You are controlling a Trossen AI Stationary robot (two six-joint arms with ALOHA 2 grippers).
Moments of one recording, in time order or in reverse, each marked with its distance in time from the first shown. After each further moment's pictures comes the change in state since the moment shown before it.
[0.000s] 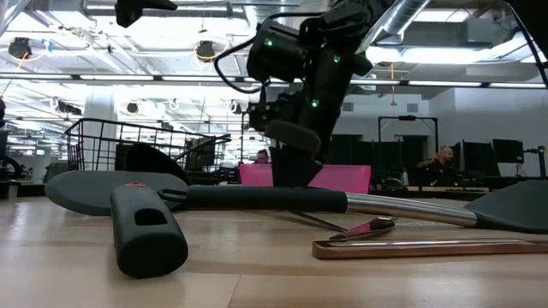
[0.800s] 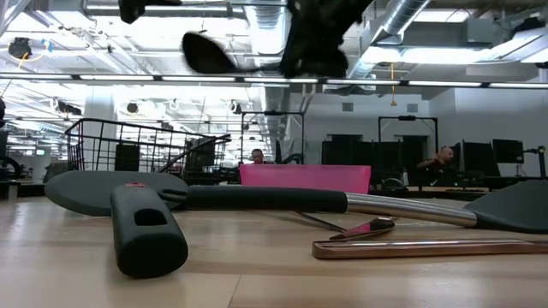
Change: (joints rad) left arm 0.000 0.000 0.000 0.068 0.000 -0.044; right arm -0.091 -0.475 -0.001 -0.011 0.122 0.093
